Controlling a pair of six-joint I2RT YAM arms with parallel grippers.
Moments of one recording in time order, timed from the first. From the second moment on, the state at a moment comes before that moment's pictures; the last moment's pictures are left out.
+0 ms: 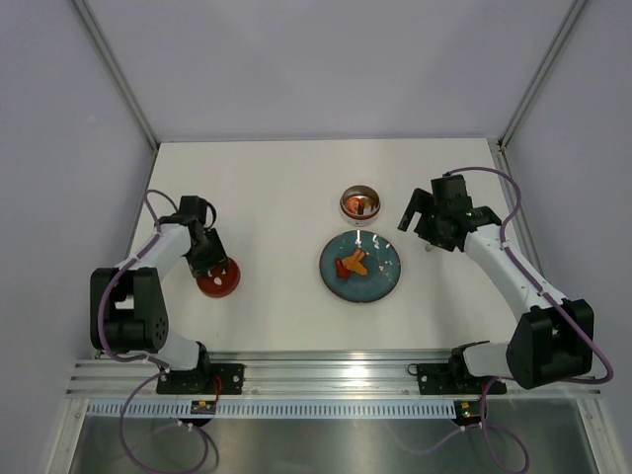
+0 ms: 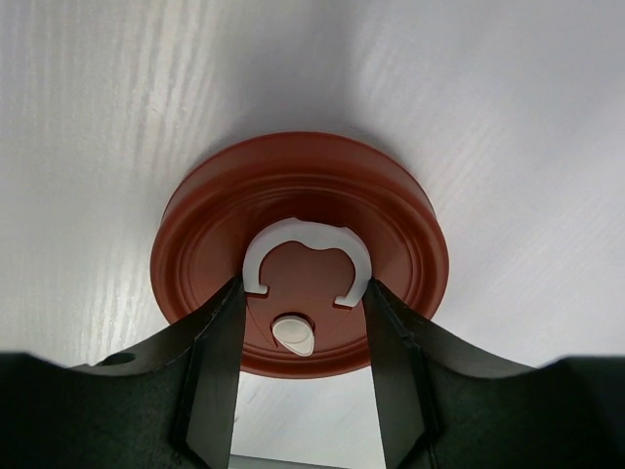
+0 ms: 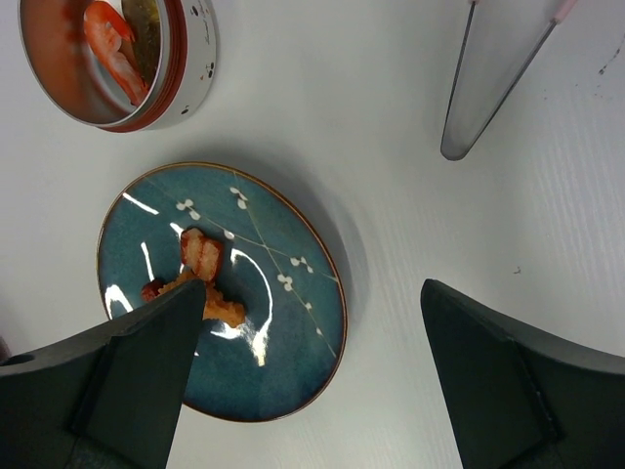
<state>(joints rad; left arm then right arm) 0.01 1.50 0.90 -0.71 -0.01 -0.44 0.23 1.33 1.04 -0.62 0.07 0.61</state>
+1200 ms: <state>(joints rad) -0.50 1.98 1.99 -1.00 -0.01 -0.46 0.22 1.58 1.23 -0.63 0.03 0.64</state>
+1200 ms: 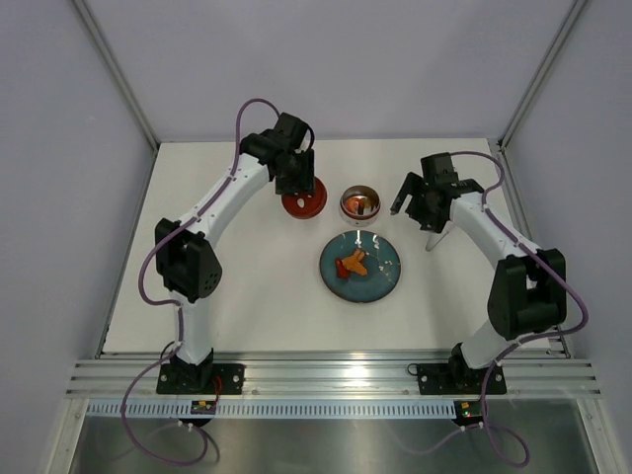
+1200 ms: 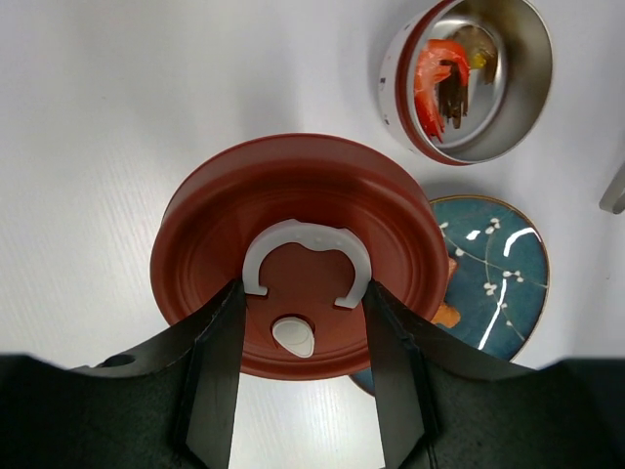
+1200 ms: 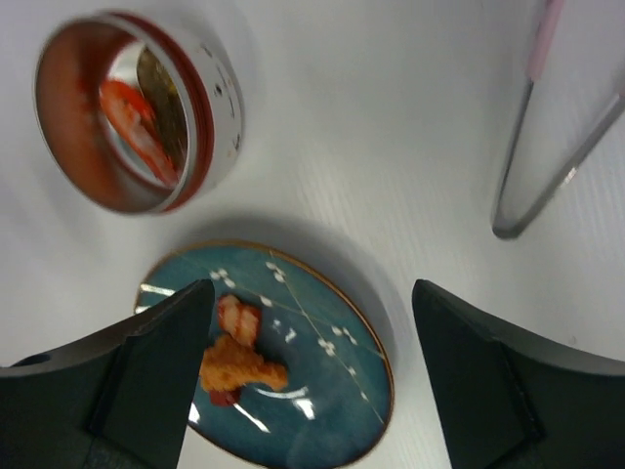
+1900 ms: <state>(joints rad) -0.52 2.02 2.04 -1.01 0.03 -0.46 0.12 2.34 1.99 -0.70 -0.13 0.73</state>
